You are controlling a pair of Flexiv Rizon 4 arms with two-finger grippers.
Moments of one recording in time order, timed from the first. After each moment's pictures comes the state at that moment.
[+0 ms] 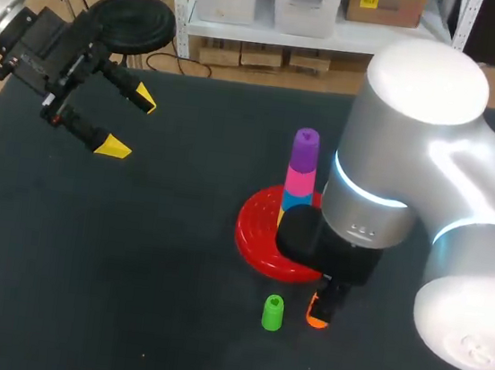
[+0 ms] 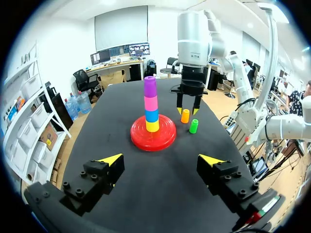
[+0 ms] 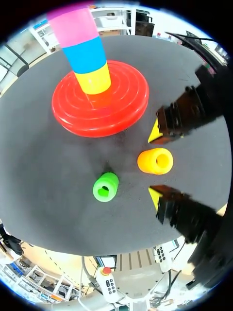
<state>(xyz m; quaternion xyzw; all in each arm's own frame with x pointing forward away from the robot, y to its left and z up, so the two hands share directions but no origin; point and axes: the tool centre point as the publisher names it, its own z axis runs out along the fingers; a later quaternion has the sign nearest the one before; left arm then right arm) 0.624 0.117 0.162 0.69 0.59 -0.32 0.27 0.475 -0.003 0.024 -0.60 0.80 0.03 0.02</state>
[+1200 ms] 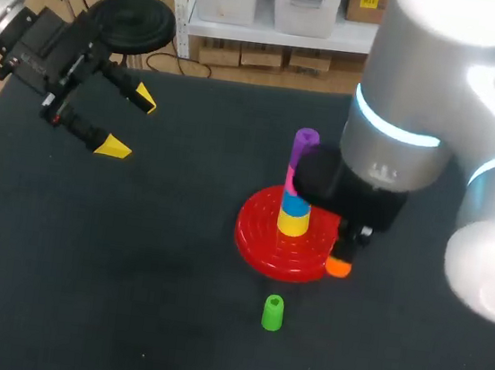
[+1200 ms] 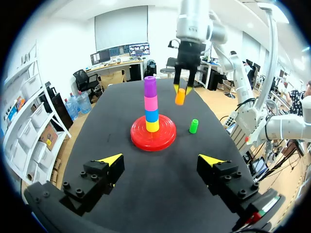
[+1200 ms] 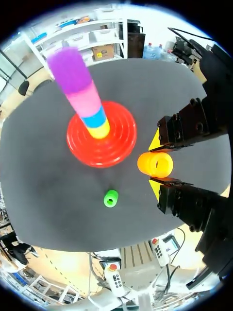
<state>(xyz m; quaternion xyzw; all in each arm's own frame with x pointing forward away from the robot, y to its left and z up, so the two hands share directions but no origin) 0.624 0.117 0.162 0.69 0.59 -0.32 0.27 0.508 -0.016 0.119 -0.58 0.82 -0.01 0.05</state>
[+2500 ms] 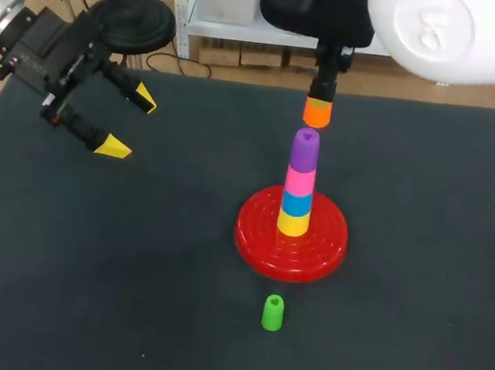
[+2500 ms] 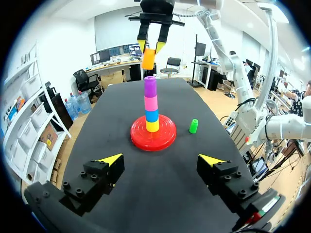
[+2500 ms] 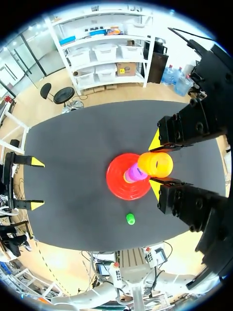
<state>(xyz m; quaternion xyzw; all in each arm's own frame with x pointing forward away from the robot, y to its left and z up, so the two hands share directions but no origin) 0.624 0.116 0.162 0.69 0.59 -0.32 0.27 0.621 0.034 0.255 -0.64 0.76 -0.04 0.08</state>
